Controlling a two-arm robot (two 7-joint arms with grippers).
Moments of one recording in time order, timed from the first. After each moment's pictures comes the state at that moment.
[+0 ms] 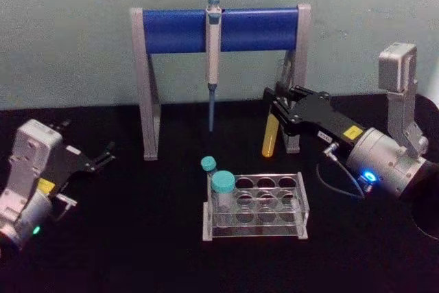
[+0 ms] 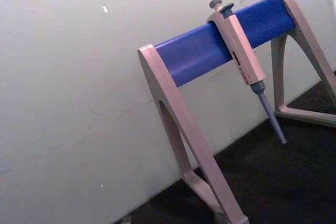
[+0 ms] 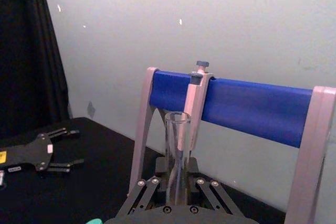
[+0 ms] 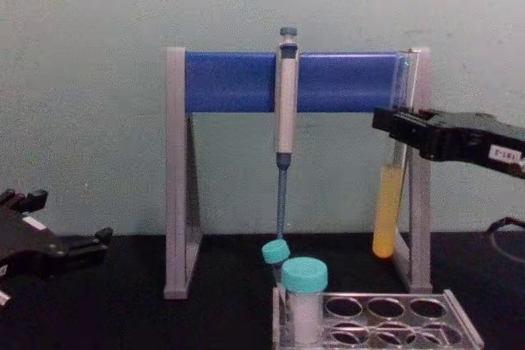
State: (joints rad) left arm -0.20 0.60 0.45 -1.41 -0.25 -0.12 0.03; right arm 0.32 0.42 -0.37 -1.47 0.54 0.00 0.47
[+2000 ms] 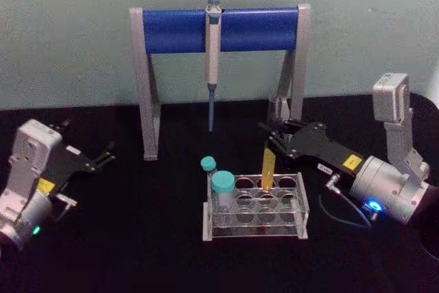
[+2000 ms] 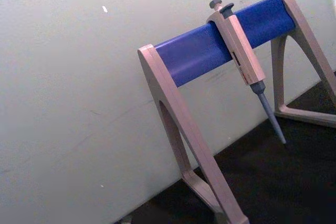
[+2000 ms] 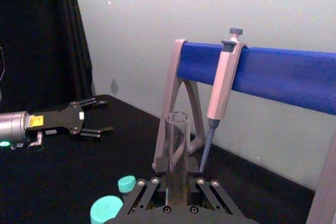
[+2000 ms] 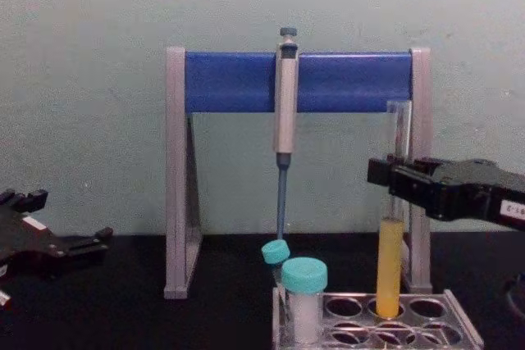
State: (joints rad) left arm -0.20 0.60 0.45 -1.41 -0.25 -0.12 0.03; right arm 0.25 0.48 -0.41 -1.51 0.55 0.00 0.52
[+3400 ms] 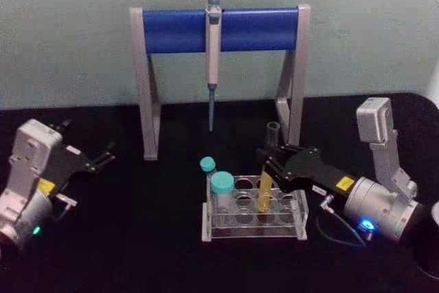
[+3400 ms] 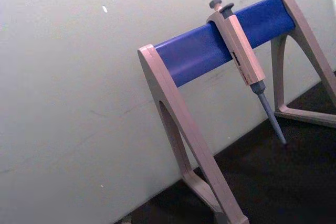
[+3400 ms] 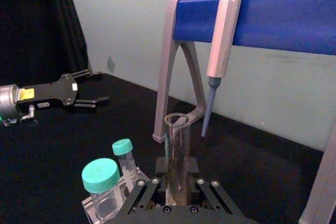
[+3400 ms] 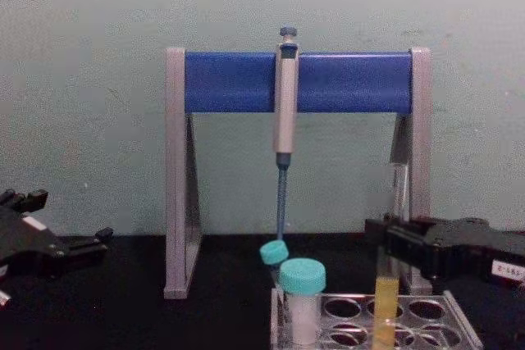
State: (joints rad) left arm -0.20 0.60 0.45 -1.41 -0.25 -0.12 0.03; right arm 0.24 0.46 -0.43 -1.44 0.53 0.01 0.52
